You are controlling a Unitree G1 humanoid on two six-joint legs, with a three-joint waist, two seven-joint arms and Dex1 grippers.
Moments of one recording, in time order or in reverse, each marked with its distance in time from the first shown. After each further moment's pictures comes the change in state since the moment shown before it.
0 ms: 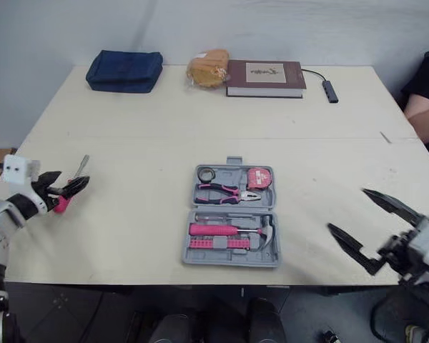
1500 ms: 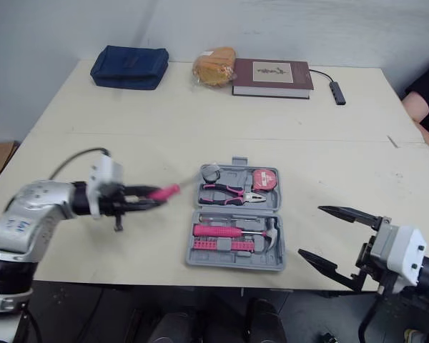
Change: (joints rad) left arm -0.017 -0.038 -0.380 -0.528 -0.063 -0.061 -0.601; right arm 0.076 -0.053 -0.050 -0.161 -0.044 0.219 0.142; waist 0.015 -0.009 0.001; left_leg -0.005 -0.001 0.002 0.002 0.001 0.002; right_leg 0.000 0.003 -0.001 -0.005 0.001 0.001
